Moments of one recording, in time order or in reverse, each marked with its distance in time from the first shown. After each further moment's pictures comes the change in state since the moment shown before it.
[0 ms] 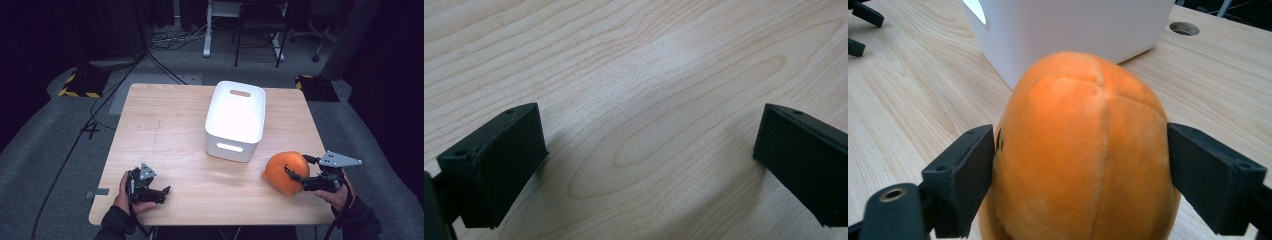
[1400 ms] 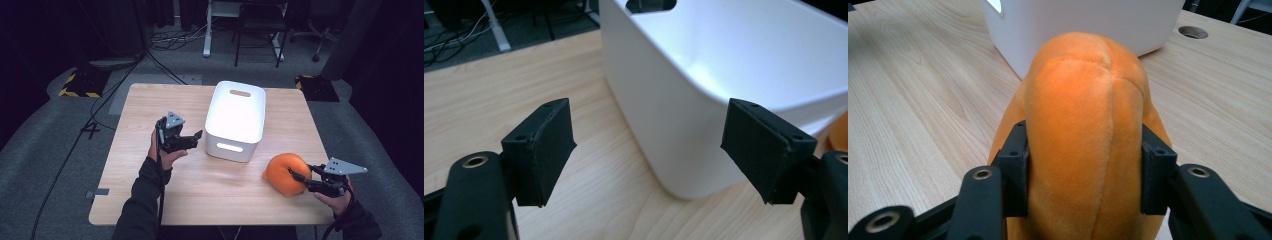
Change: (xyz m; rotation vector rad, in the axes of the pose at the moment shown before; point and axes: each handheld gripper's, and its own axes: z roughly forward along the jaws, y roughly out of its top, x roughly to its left) left arm -0.023 0.173 -0.002 -0.366 -0.061 -0.035; right arm -0.002 -0.019 -0.010 -0.038 0.042 -0.034
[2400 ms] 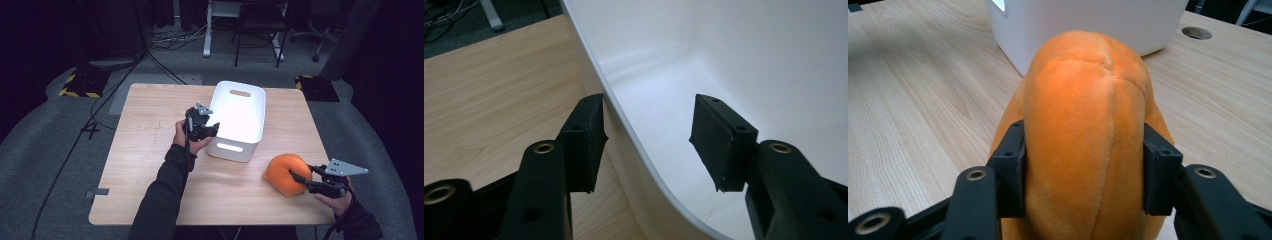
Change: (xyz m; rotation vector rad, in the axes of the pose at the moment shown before) left arm -0.026 0.022 0.067 0.144 0.025 0.024; right arm -0.002 -0.004 -0.001 -0.008 0.015 -0.003
